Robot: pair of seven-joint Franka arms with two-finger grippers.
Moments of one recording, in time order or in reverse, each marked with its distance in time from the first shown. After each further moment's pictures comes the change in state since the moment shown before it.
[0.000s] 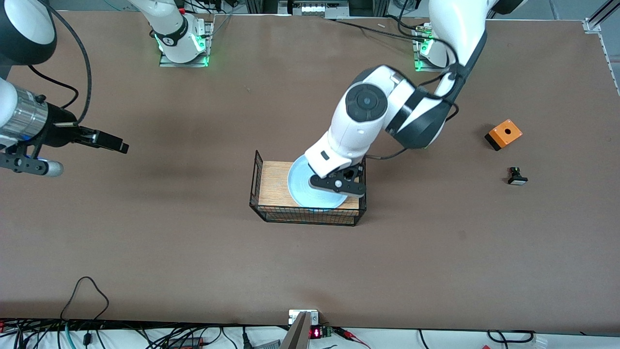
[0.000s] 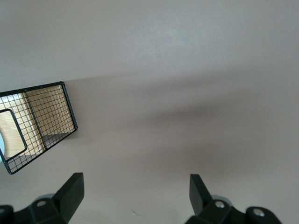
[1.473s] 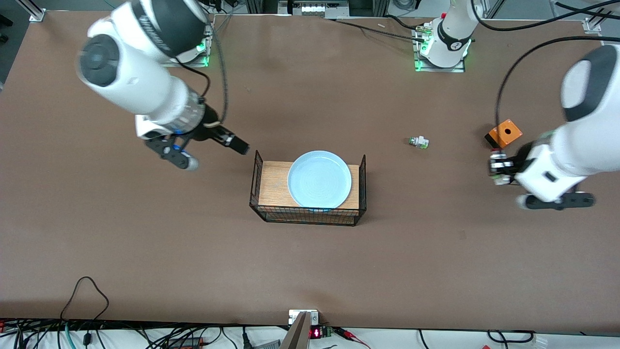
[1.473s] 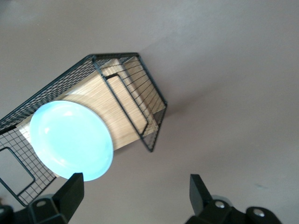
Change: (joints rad) left arm 0.542 -0.199 0.025 0.006 0.002 -0.486 0.337; right arm 0.426 0.091 0.007 0.004 0.068 0.260 0.748
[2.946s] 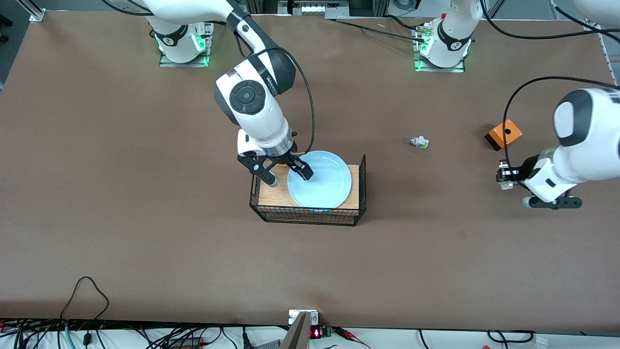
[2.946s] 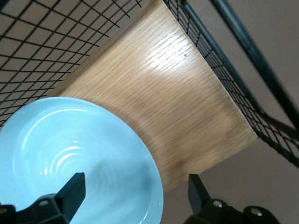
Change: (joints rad) left arm 0.136 -0.106 0.056 -0.609 -0.056 0.528 0.210; right arm 0.194 0.270 0.000 0.000 -0.182 0.382 0.291
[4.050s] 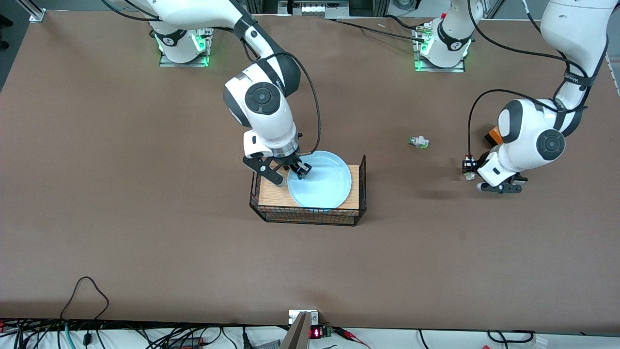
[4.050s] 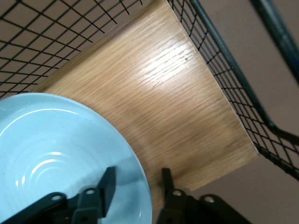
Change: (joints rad) left arm 0.011 0.064 0.001 -0.382 -0.001 0.424 0.049; right arm 0.021 0.024 -0.003 0.000 -0.095 0.000 0.001
